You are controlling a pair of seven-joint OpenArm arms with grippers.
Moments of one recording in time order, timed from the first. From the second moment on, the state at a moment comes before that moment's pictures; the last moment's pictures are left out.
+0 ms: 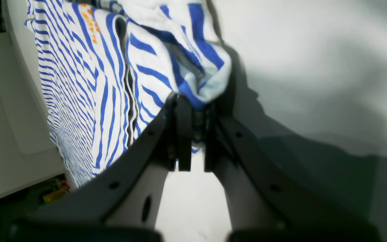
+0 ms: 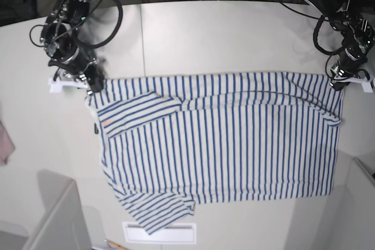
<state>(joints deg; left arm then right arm) -1.2 -14.8 -54.2 66.3 -28.2 -25.0 47.6 -5.6 -2.3 33.0 82.9 44.8 -2.2 -53.3</state>
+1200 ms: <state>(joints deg) 10.7 -15.4 -54.2 89.8 -27.7 -20.7 65.2 -11.6 2.2 36.0 90.5 56.4 -11.1 -66.8</state>
